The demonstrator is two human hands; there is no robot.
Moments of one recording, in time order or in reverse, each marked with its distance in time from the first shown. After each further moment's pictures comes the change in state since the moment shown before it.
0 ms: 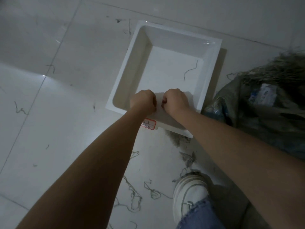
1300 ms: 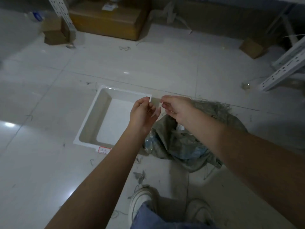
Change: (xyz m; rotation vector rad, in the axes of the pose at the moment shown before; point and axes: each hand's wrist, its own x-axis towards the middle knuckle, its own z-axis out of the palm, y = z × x) left_hand -0.139 0.194 -0.085 -2.031 -0.131 -0.019; right_hand -0.125 0.056 -0.240 1.308 0.185 0.449
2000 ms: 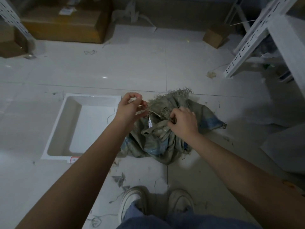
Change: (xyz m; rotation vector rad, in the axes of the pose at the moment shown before) left_hand -0.007 -0.038 0.054 0.574 -0.160 0.120; right_hand 0.006 0.063 -0.143 -1.236 0.326 -0.631
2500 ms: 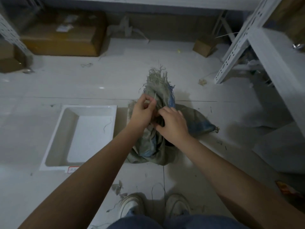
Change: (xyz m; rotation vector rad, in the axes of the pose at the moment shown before) left_hand -0.012 0.004 0.050 0.367 -0.114 0.283; right_hand -0.012 -0.025 -0.036 0.031 0.141 -0.240
